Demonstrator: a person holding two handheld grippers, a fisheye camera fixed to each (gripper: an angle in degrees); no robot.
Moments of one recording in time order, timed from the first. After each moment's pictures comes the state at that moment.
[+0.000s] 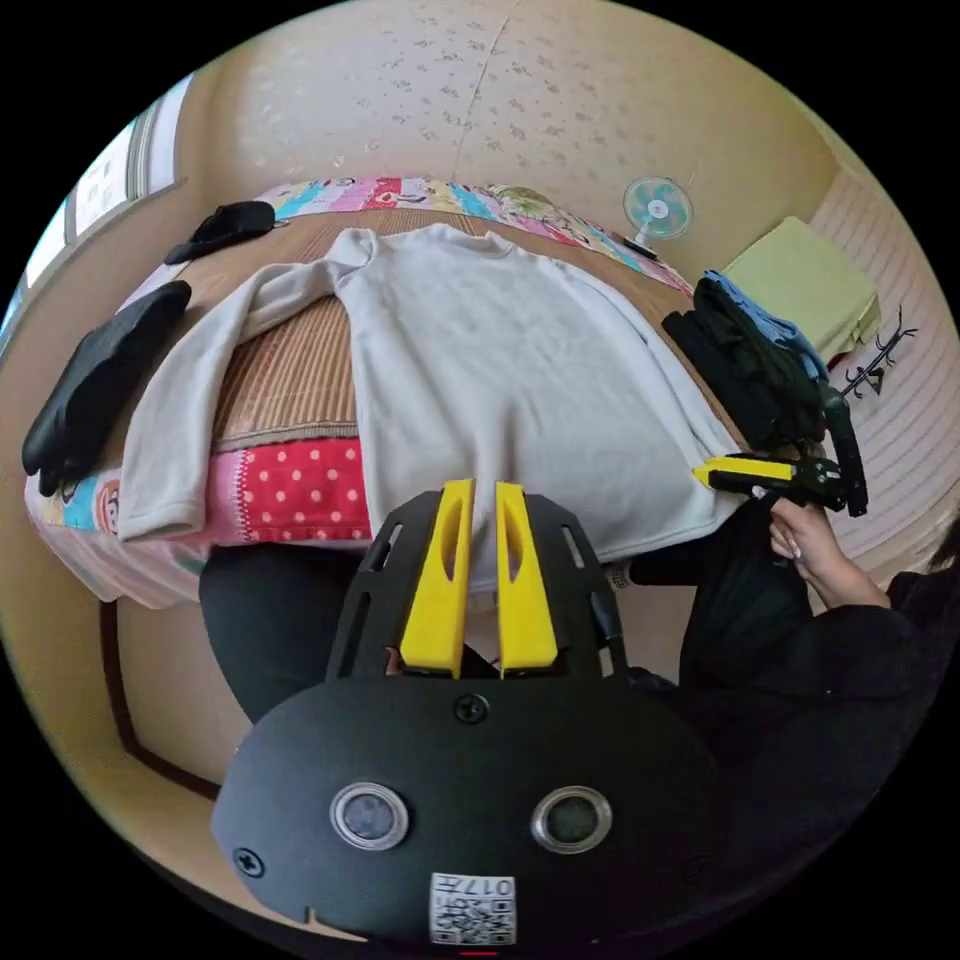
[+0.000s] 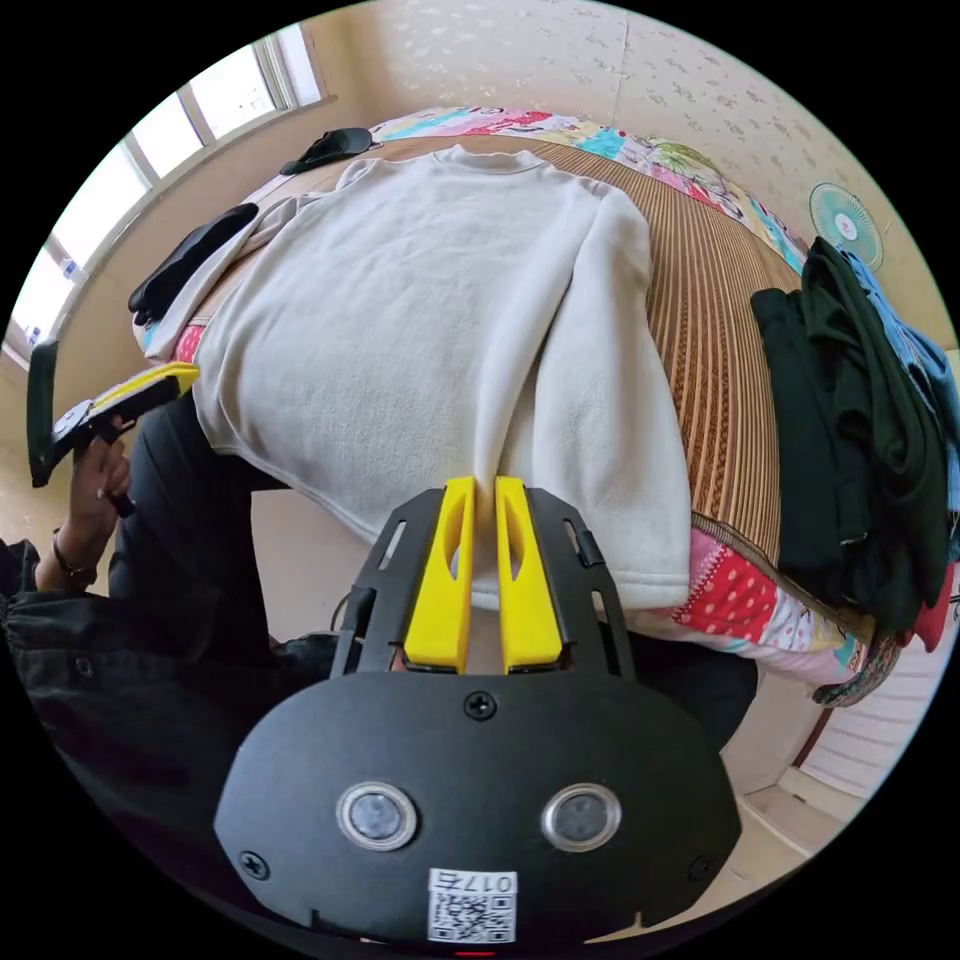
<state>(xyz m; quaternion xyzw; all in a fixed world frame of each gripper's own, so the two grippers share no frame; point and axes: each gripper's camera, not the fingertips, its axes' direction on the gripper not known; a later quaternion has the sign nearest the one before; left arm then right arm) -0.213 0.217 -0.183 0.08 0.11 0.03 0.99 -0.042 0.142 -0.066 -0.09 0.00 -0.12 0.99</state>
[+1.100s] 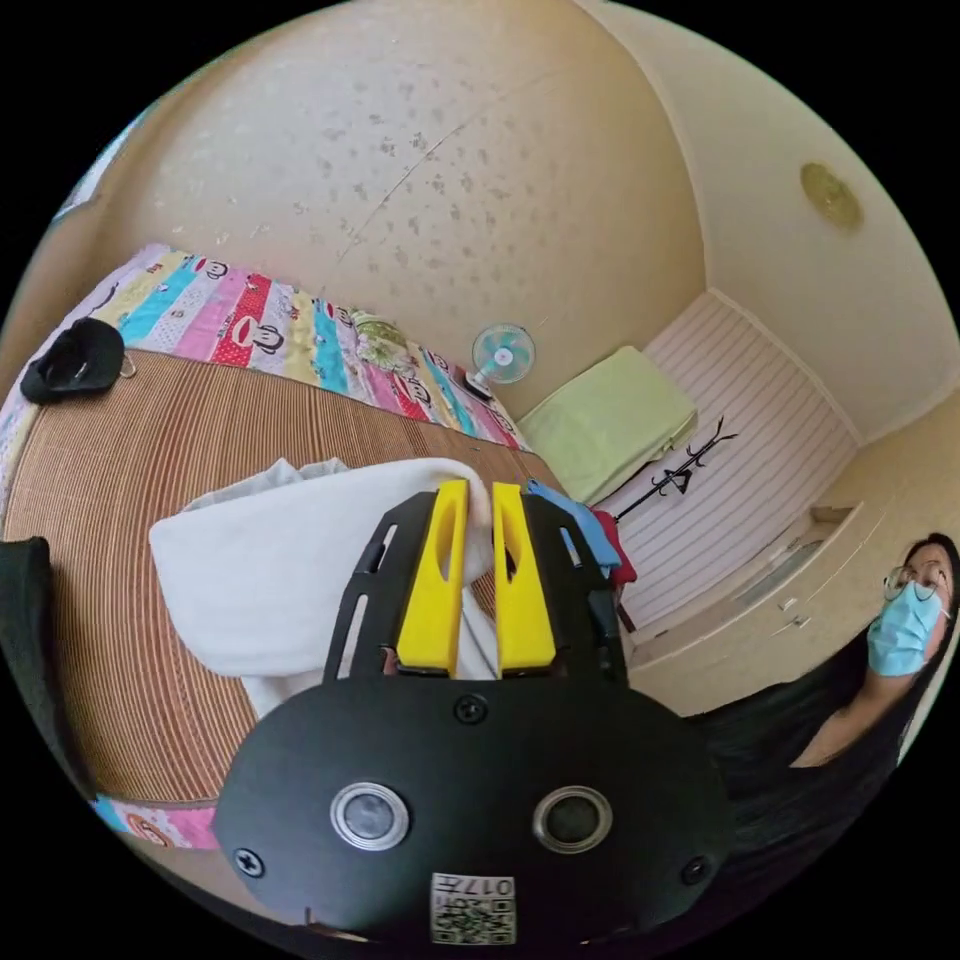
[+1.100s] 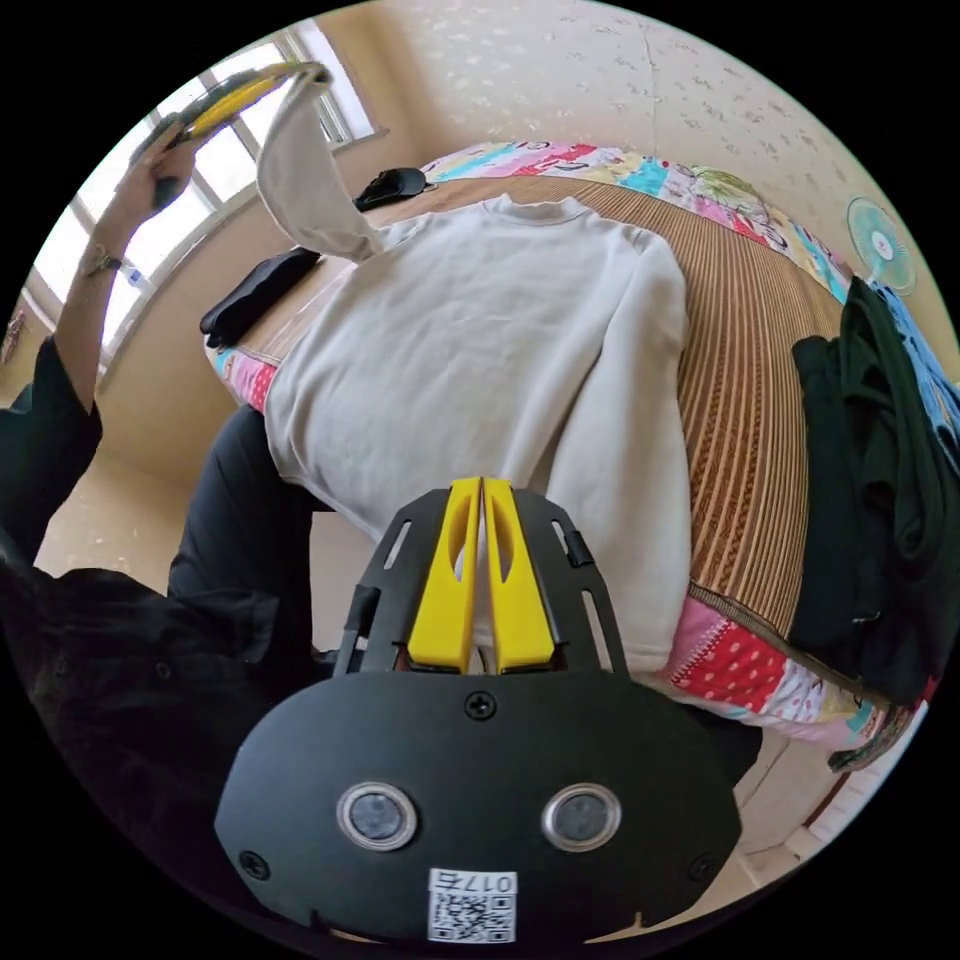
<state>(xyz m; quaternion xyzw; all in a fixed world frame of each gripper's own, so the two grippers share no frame) -0.198 -0.068 -0.262 0.08 0.49 0.10 0.86 -0.016 0.126 -0.118 -0.04 -0.10 -0.12 0.99</state>
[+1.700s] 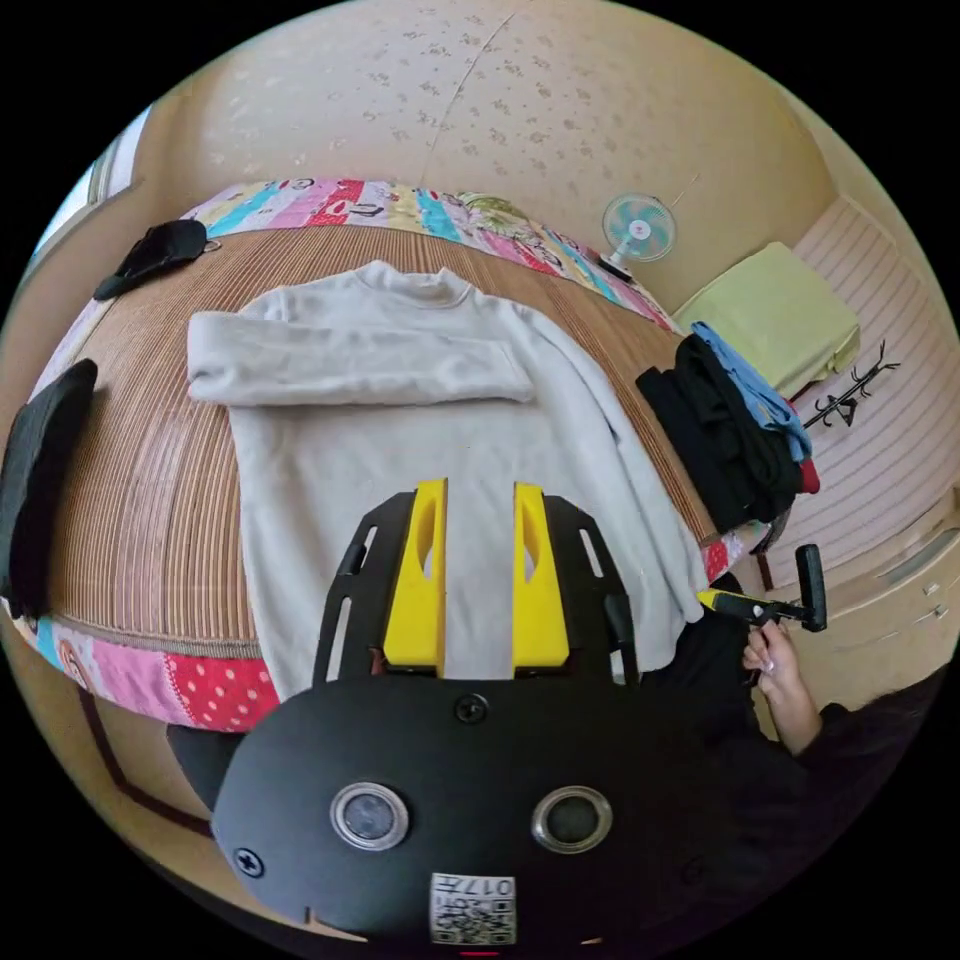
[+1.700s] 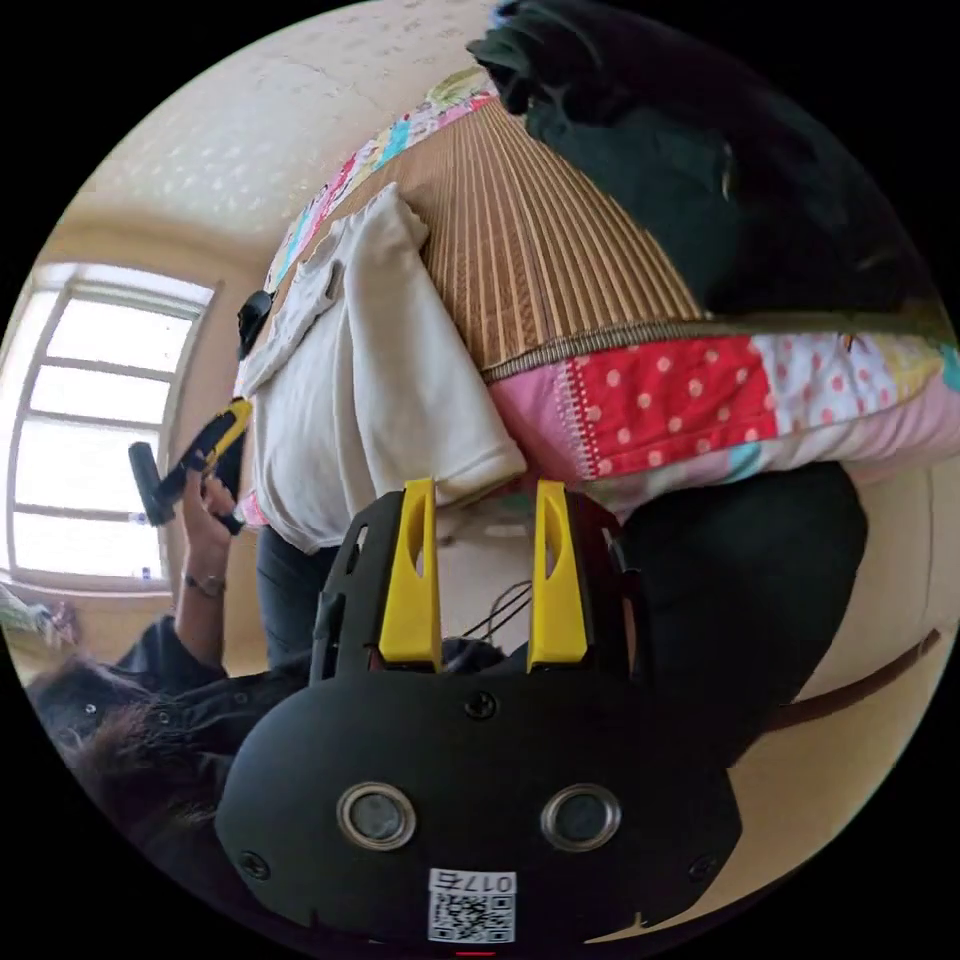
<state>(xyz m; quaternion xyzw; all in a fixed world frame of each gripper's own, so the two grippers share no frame) -0.169 0.178 -0.150 0.01 0.22 0.06 0.97 0.190 0.223 -0.099 -0.10 -0.24 0.23 0.94</state>
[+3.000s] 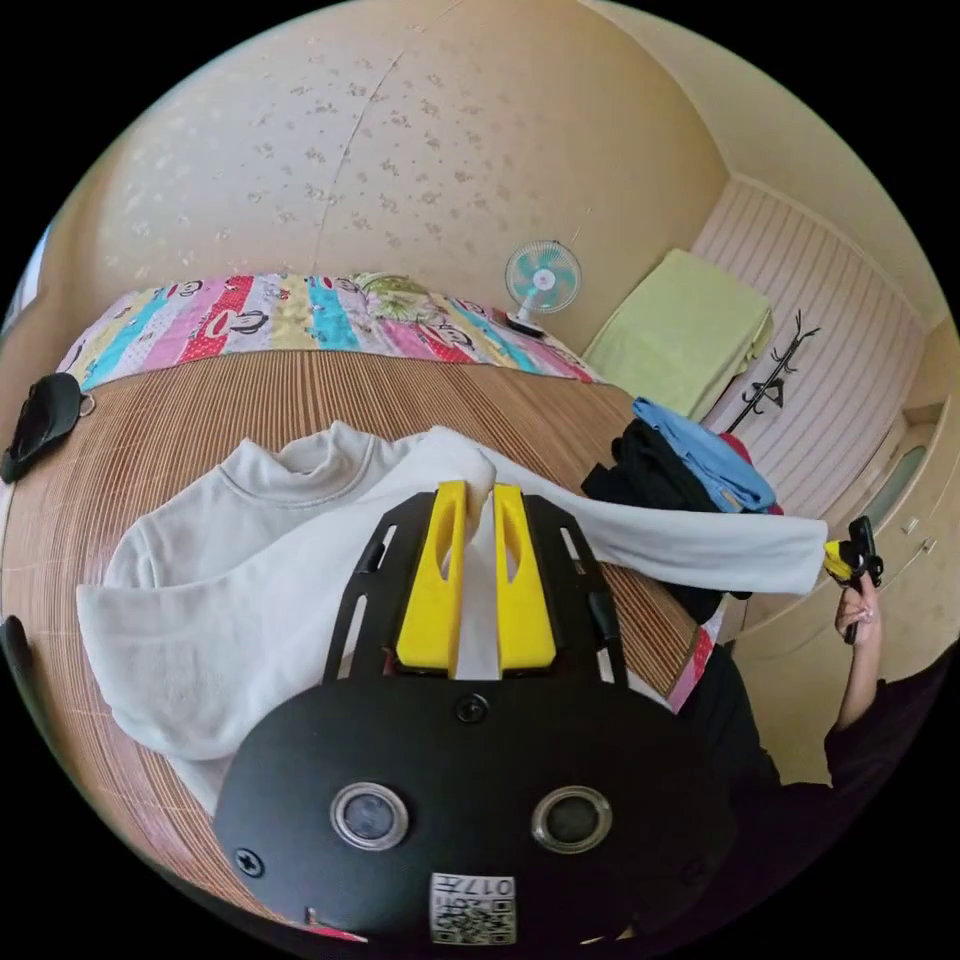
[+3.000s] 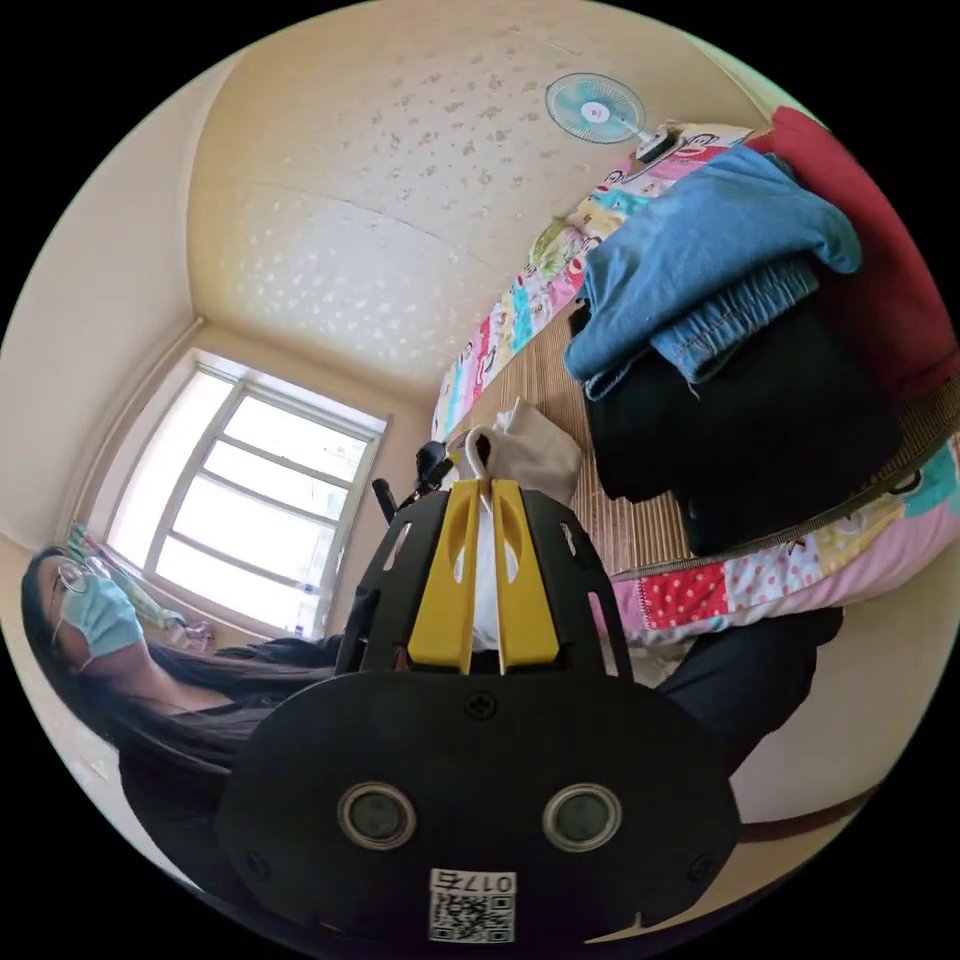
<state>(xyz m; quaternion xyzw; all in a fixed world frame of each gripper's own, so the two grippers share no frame) -0.042 -0.020 -0.144 0.13 0.35 0.16 0.91 0.390 0.210 -0.315 0.14 -0.37 0.24 0.89</state>
